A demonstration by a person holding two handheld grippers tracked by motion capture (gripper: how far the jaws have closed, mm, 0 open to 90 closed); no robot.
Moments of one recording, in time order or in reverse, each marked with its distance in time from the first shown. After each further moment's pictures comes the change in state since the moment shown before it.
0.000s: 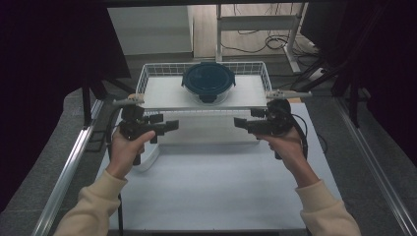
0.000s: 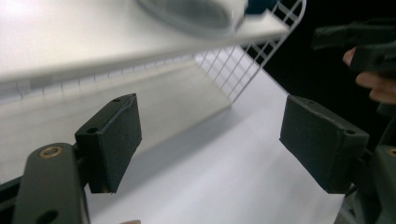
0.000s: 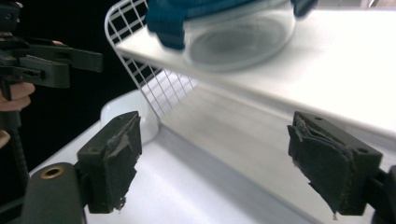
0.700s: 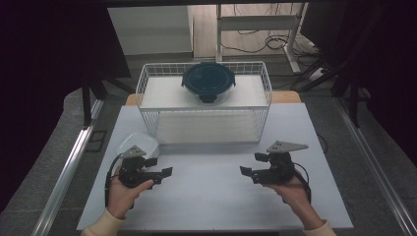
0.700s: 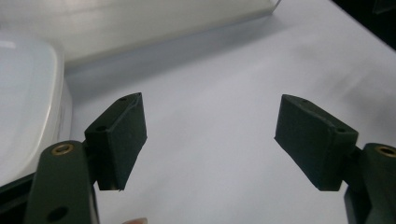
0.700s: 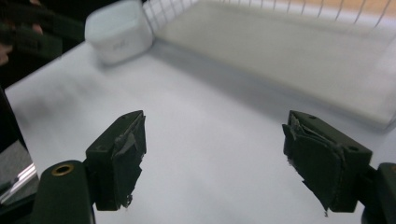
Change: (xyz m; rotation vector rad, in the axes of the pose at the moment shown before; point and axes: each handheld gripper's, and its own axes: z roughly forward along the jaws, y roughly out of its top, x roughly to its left) left arm 0.008 -0.121 0.006 0.142 0.113 0.025; right arm 0.007 -0.122 -0.004 0.133 -0.009 -0.045
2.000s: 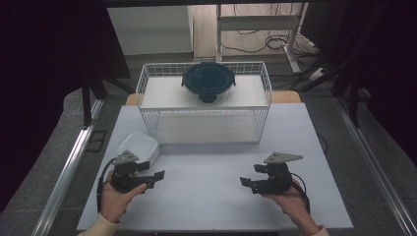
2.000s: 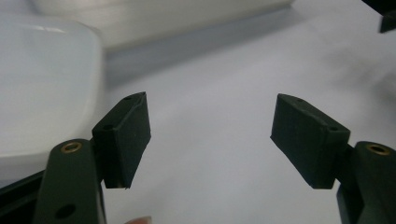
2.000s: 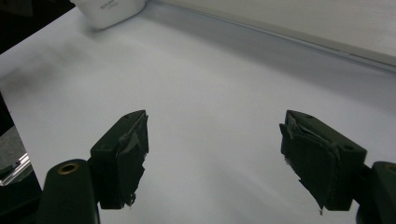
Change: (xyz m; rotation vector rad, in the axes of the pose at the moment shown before) left arm 0.012 -0.005 -0.020 -0.014 0.071 0.012; right arm 0.000 -0.030 0.009 0.065 -0.017 0.026
